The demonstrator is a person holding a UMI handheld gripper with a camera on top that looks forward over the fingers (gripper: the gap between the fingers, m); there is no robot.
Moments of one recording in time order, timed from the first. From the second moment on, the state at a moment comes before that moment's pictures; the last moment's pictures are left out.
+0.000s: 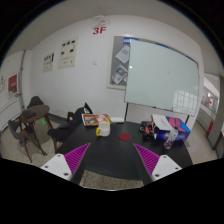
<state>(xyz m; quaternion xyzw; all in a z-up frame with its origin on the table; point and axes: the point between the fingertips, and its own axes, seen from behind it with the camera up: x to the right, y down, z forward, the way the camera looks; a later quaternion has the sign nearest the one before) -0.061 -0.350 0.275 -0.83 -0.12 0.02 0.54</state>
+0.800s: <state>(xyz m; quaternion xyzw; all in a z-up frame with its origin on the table) 0.316 -0.072 0.076 -0.86 0.01 -0.07 0.51</state>
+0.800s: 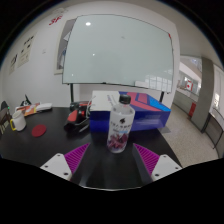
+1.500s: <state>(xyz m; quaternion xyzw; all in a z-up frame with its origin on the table) 0.349 0.046 0.059 -0.82 0.01 -0.04 0.58</state>
